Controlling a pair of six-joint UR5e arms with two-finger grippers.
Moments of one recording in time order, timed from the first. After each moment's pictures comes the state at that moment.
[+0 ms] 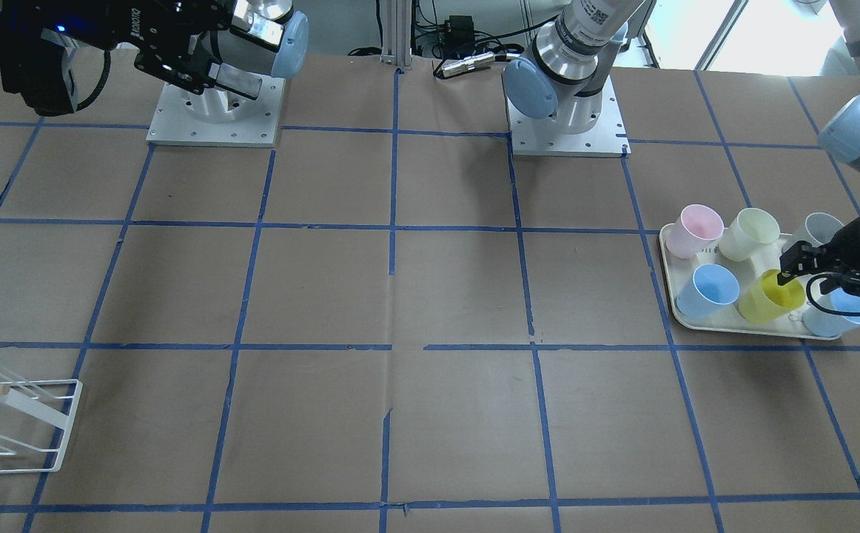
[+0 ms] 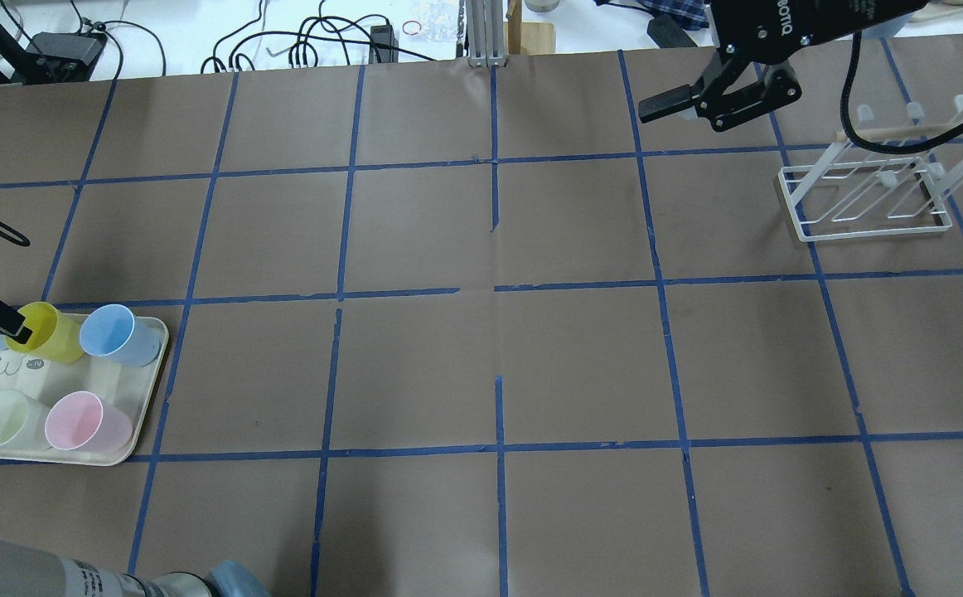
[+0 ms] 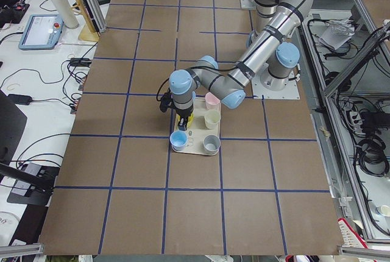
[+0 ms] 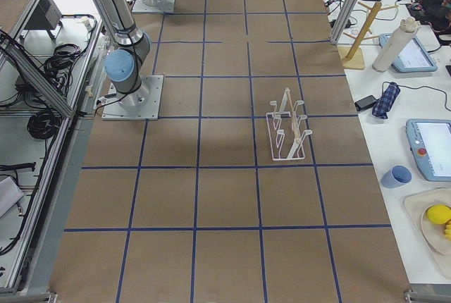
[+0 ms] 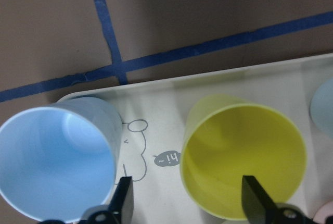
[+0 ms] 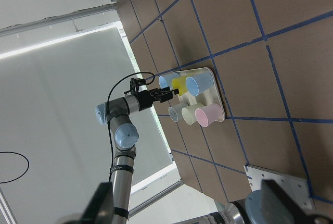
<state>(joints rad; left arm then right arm) -0.79 -1.90 -1.83 -1.02 1.63 1.01 1.36 -1.61 1.47 -1.09 -0.51 -0.06</state>
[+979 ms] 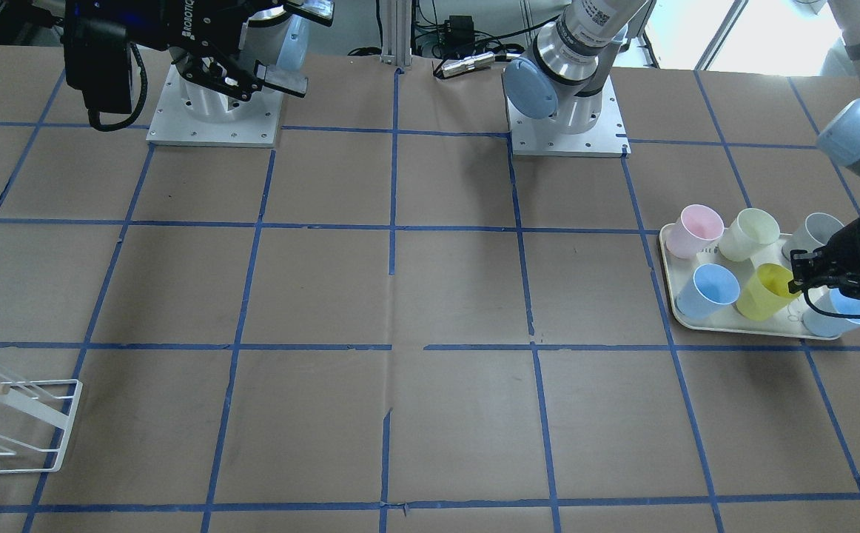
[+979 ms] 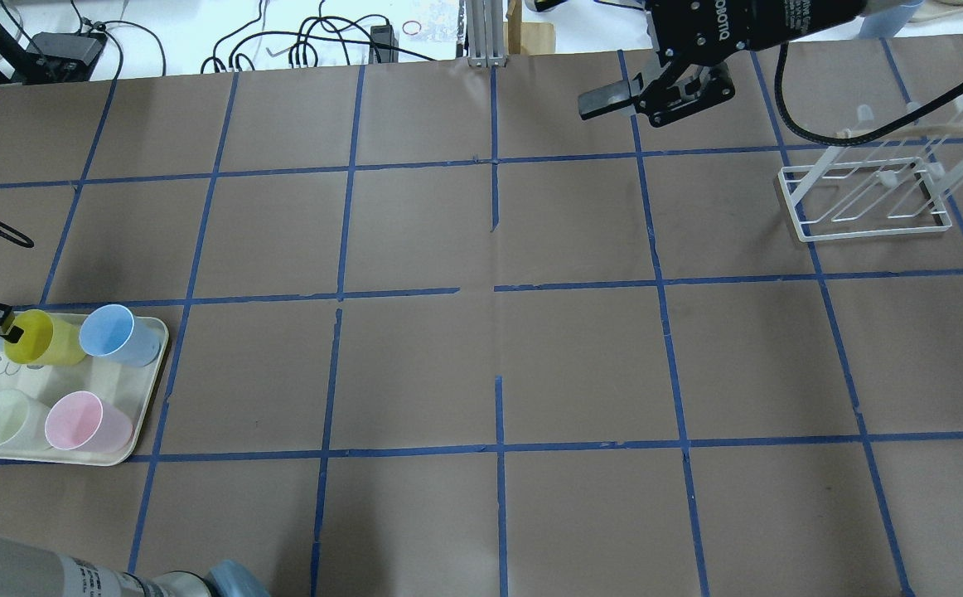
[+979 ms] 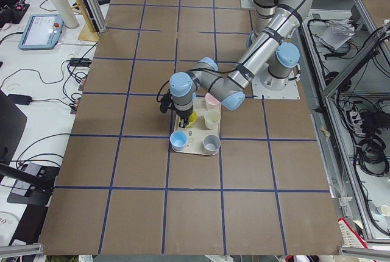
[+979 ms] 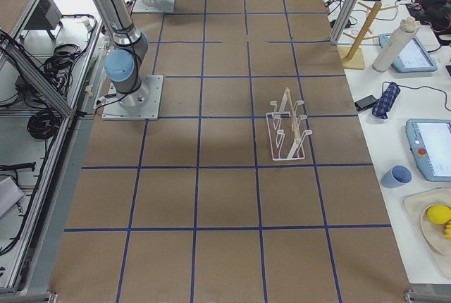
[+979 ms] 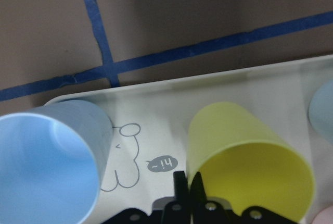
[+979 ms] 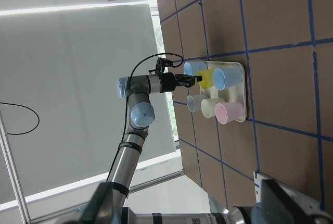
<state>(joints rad) -0.79 -1.90 -1.82 -1.03 1.60 1.00 1.43 -1.61 1.49 -1.10 -0.40 -0.25</state>
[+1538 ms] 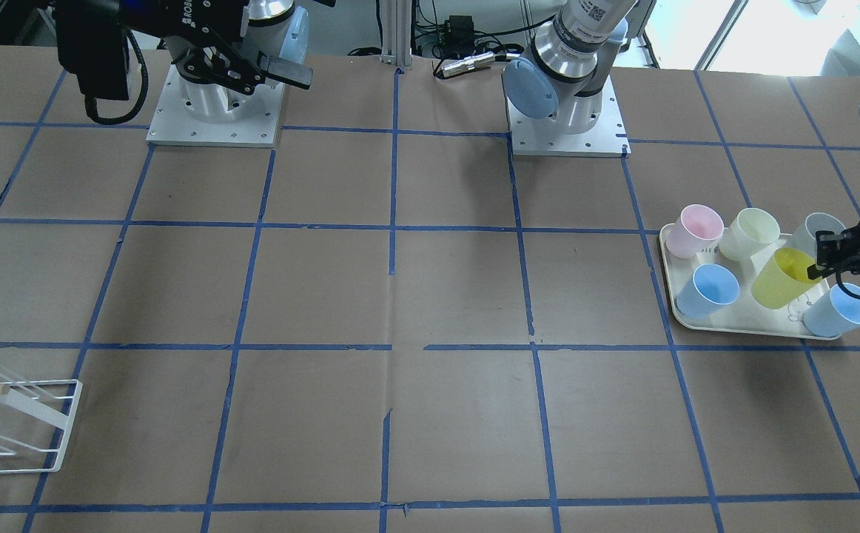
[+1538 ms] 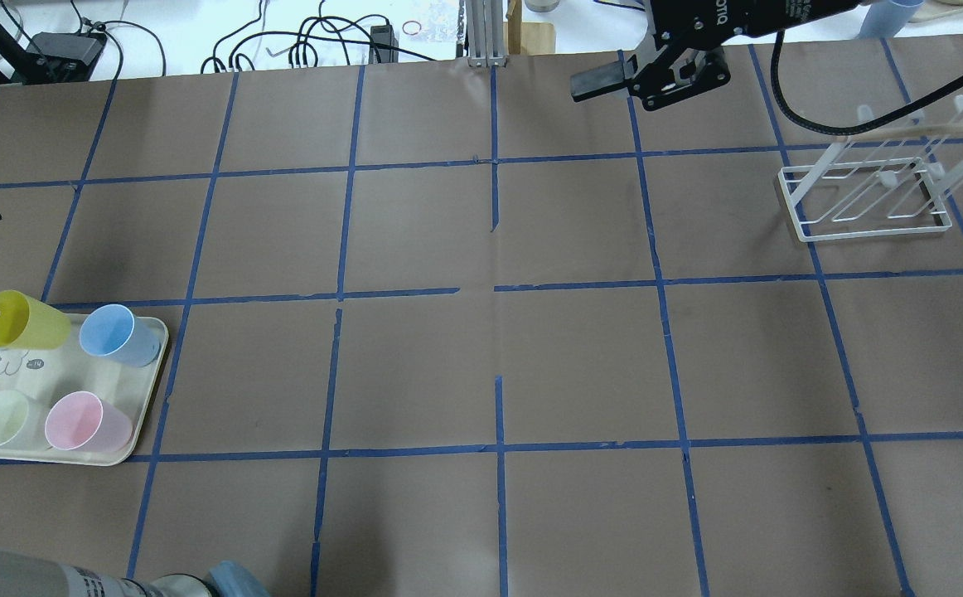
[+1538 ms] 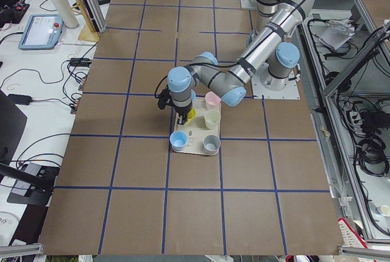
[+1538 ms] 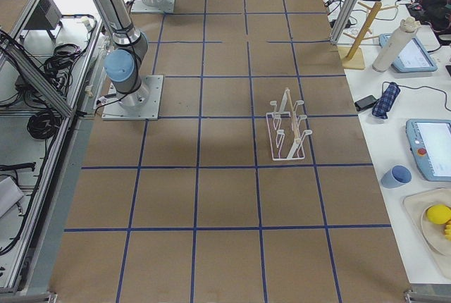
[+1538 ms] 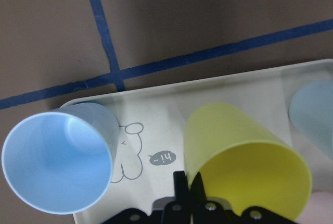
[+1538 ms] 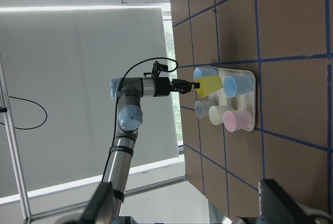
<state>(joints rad) -0.79 -1.85 -1.67 -1.33 1.55 1.01 1.44 -1.61 1.49 -1.13 -0.37 -0.26</state>
